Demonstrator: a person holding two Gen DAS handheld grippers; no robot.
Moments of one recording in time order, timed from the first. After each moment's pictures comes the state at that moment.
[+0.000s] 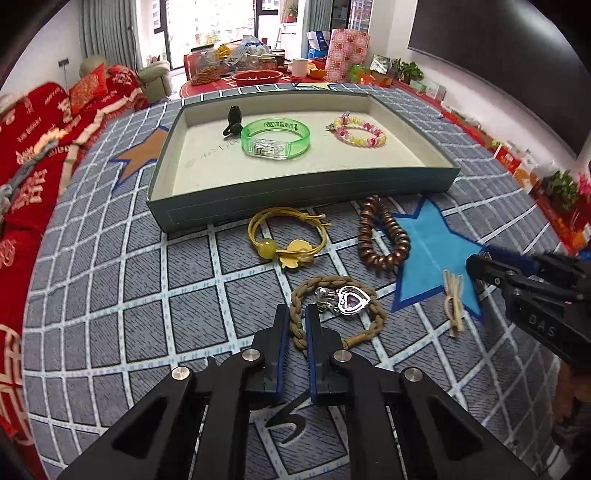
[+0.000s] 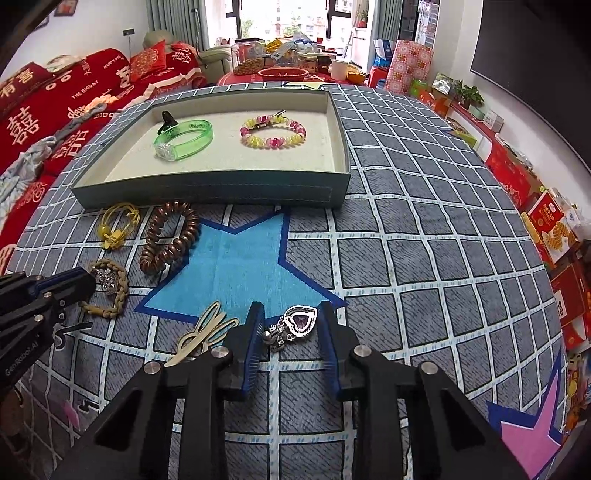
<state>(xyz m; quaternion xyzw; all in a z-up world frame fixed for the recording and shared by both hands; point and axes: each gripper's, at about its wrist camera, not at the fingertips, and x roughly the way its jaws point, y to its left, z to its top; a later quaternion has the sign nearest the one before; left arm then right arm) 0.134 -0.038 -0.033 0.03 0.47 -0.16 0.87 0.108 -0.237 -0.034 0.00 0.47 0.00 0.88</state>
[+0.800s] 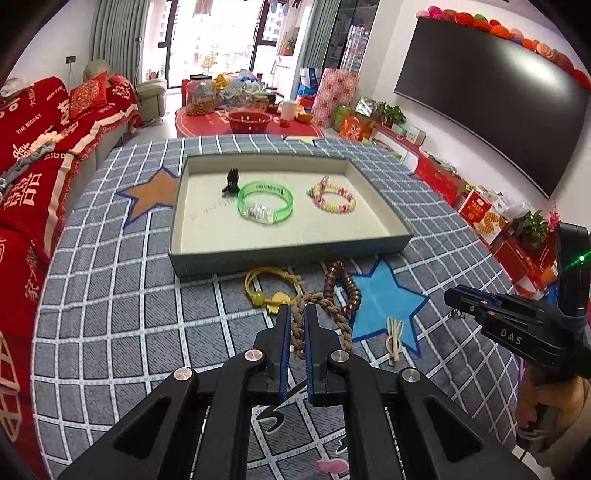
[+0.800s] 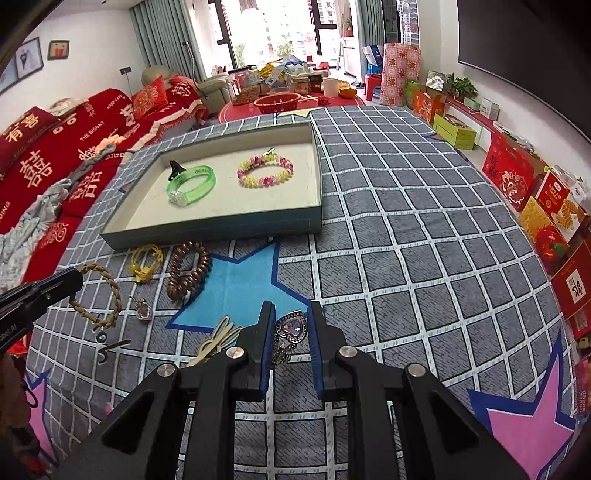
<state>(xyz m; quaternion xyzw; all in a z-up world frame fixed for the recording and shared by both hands) 0.117 -0.017 0.028 -0.02 0.41 -0.19 0.89 0.087 -0.269 -0.001 0.07 0.43 0.03 0.90</state>
